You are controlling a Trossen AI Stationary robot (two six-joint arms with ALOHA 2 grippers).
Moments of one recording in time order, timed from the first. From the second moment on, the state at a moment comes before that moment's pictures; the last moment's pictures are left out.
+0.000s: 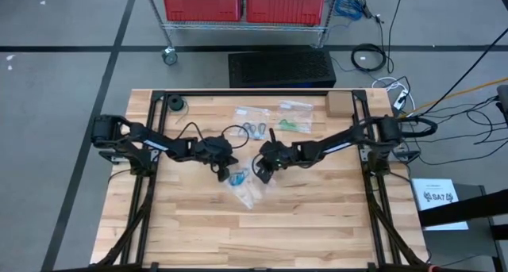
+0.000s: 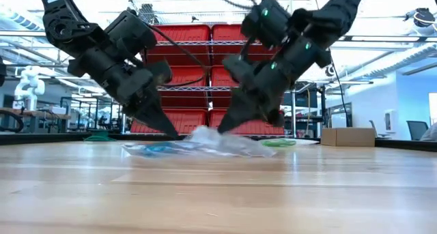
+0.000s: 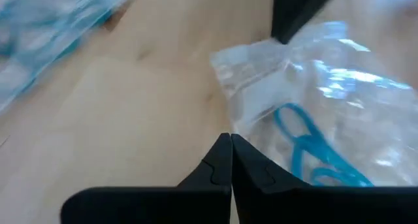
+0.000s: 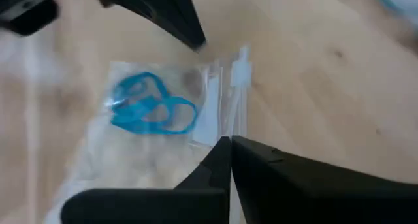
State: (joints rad) left arm 0.10 1.53 0.46 0.39 0.02 -0.23; right arm 0.00 1.87 0.93 0.19 0.08 0.64
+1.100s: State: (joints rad) left arm 0.08 1.53 0.55 0.84 0.37 -0.18; right arm 0.20 1.46 0.93 -0.11 0.24 0.40
